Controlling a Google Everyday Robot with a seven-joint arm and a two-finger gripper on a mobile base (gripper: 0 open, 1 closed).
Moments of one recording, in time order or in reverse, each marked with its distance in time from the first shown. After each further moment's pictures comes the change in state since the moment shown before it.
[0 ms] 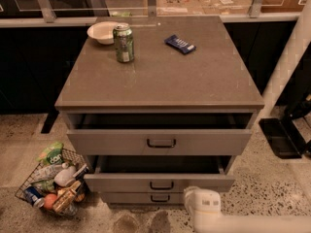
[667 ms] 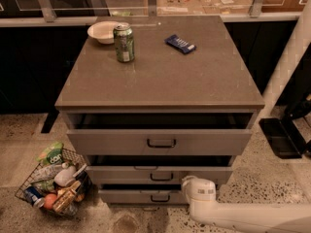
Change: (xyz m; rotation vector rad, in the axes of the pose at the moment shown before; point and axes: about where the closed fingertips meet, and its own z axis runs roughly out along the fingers) arm 0.012 -0.046 0.025 0.052 0.036 -0.055
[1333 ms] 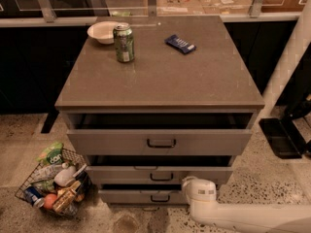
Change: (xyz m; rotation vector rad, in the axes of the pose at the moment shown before) arm -0.001 0.001 0.001 -0.002 -0.001 0.000
